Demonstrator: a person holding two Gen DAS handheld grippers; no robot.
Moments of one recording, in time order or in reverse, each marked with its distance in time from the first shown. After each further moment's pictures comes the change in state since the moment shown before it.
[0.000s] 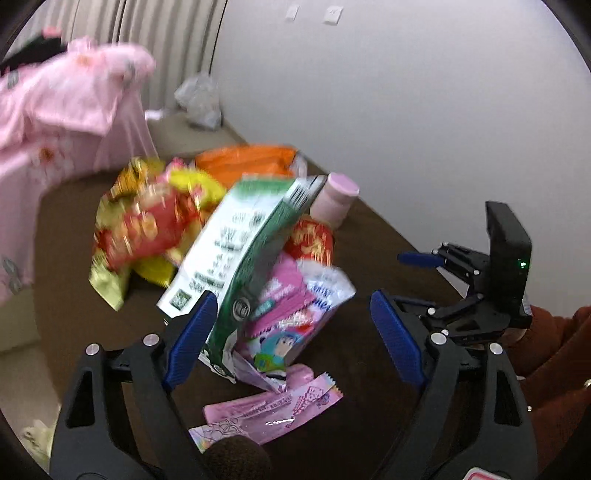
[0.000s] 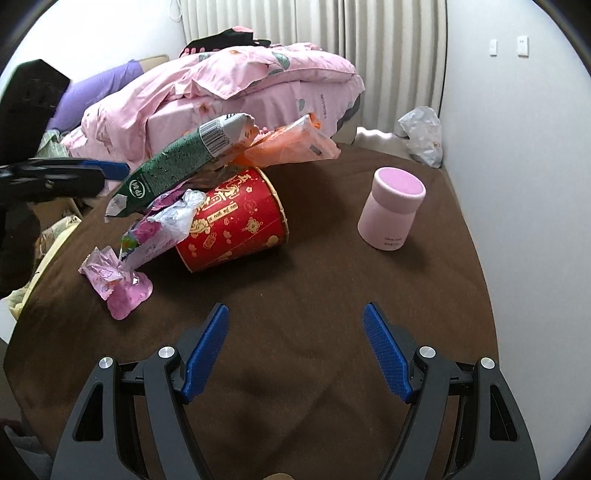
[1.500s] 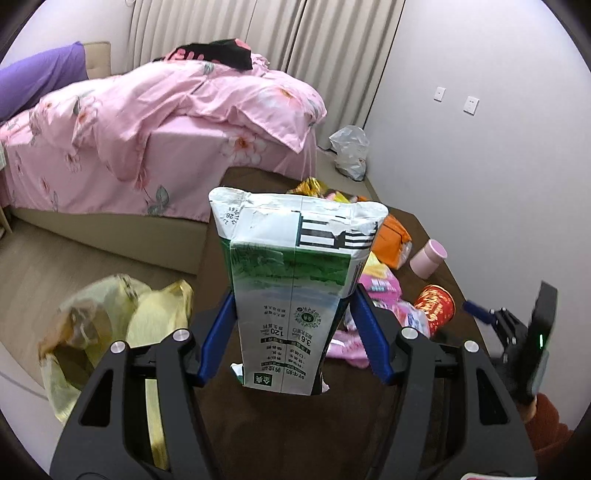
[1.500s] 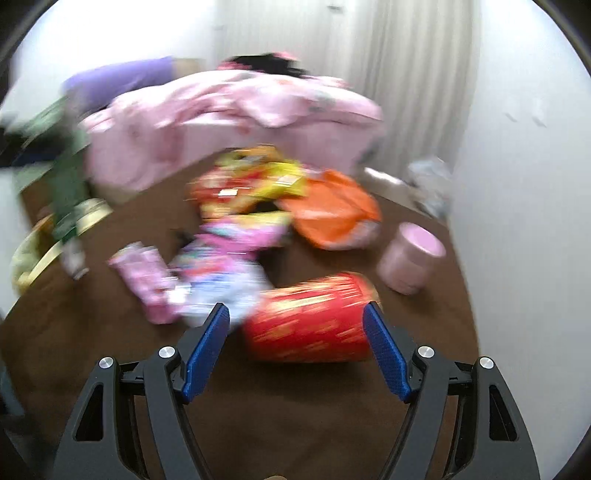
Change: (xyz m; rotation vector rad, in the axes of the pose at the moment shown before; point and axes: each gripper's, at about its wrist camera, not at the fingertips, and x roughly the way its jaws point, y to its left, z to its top) left arm -0.124 -0.004 -0.079 -0.426 -0.187 0.454; right arm -0.030 0.037 0.001 -0.104 -0.120 -0.073
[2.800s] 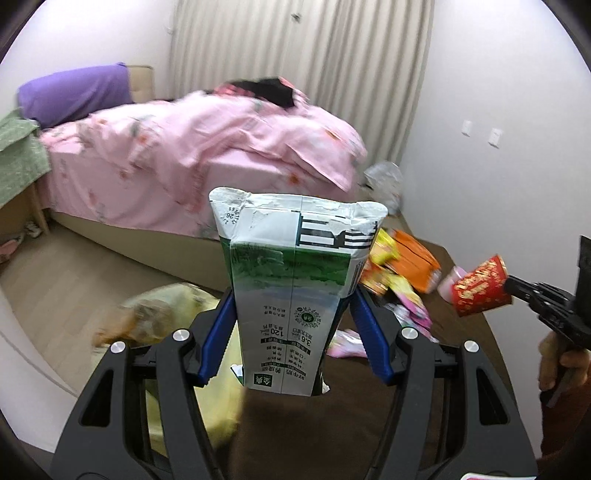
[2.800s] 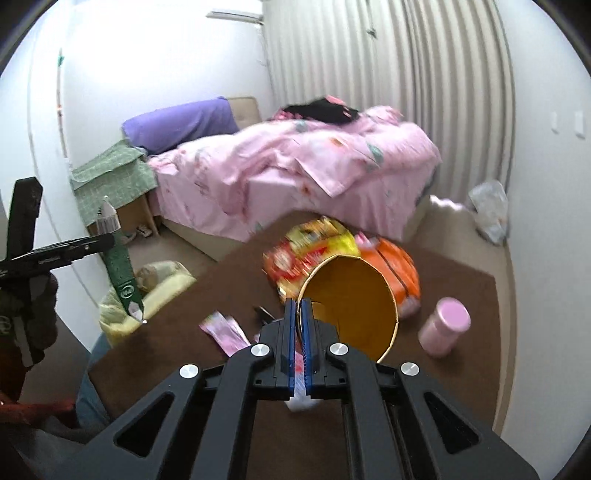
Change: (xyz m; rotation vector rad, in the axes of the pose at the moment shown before) left arm -0.072 0.036 -0.009 -0.057 -0.169 0.180; right arm -0.072 0.000 0.077 -0.055 -0.112 0.372
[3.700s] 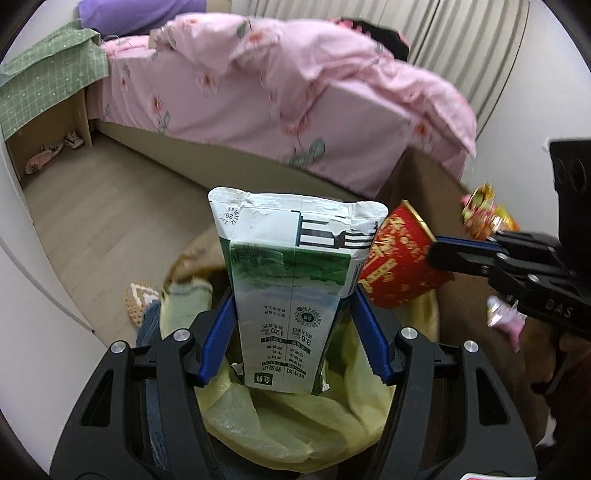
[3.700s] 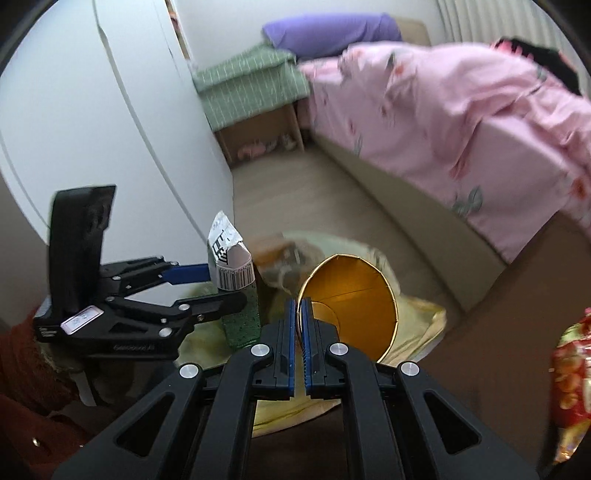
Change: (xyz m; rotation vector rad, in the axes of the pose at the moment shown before) left arm 0.077 0.158 -0.078 -0.219 0.227 0.125; right arm 0.257 0.226 0.031 -0.270 0.367 0.541
